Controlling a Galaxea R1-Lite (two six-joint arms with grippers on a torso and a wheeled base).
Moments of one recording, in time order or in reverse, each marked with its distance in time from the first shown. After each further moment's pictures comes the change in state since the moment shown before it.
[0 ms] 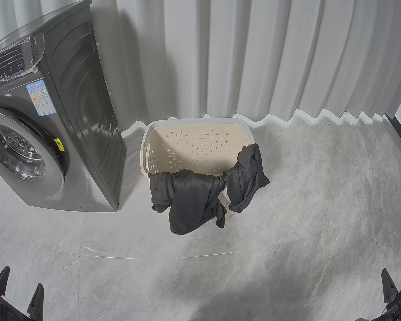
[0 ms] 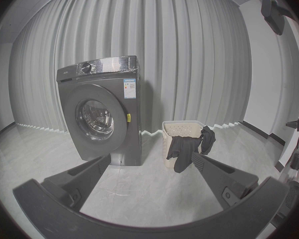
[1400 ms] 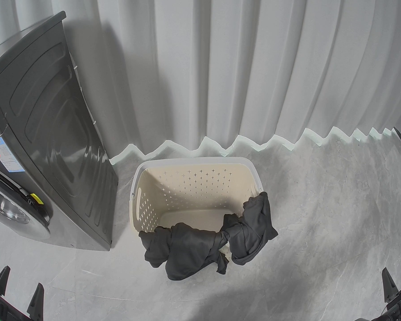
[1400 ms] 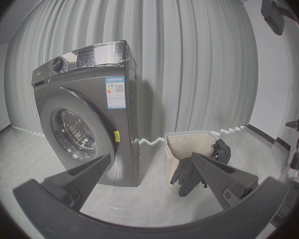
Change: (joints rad) left arm -0.001 0.000 0.000 -0.001 0.000 -0.001; right arm 0.000 0.000 0.000 -0.001 -0.008 0.006
